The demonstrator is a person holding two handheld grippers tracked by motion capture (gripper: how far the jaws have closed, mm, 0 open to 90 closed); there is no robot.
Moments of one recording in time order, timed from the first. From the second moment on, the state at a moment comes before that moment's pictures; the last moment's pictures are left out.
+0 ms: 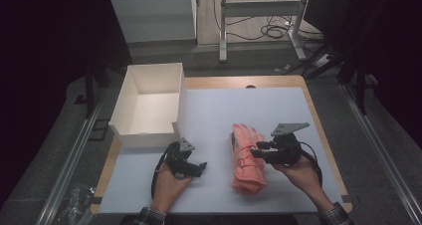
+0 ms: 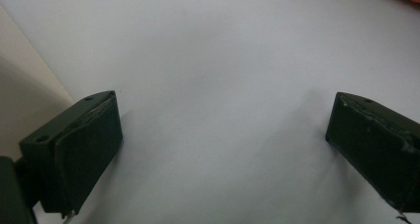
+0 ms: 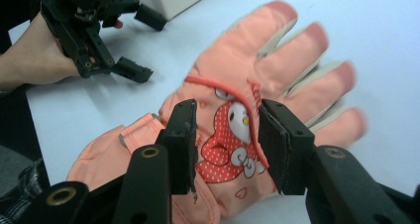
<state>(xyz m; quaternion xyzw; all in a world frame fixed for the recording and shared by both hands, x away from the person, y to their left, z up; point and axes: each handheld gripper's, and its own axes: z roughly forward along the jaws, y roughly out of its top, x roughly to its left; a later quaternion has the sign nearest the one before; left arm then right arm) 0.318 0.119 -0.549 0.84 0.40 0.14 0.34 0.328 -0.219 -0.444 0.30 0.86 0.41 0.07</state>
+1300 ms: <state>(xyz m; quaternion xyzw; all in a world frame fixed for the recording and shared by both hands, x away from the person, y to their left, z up) 0.316 0.136 -0.546 0.83 0.42 0.14 0.35 0.312 -0.215 -0.519 0.30 0.87 0.39 0.03</state>
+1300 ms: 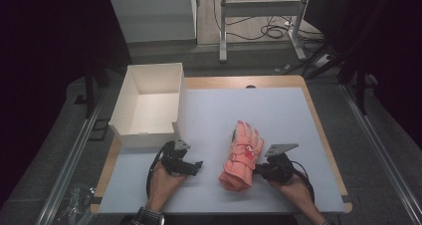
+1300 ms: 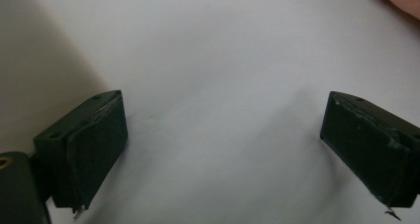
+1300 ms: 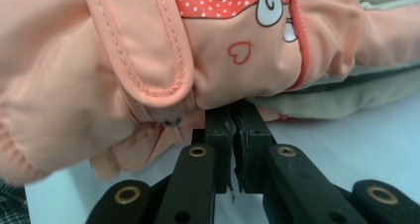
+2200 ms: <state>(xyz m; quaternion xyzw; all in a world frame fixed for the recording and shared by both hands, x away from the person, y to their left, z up) 0.314 0.155 -0.543 0.83 0.43 0.12 0.34 0.348 -0.159 -0.524 0.30 0.87 0.39 0.05</state>
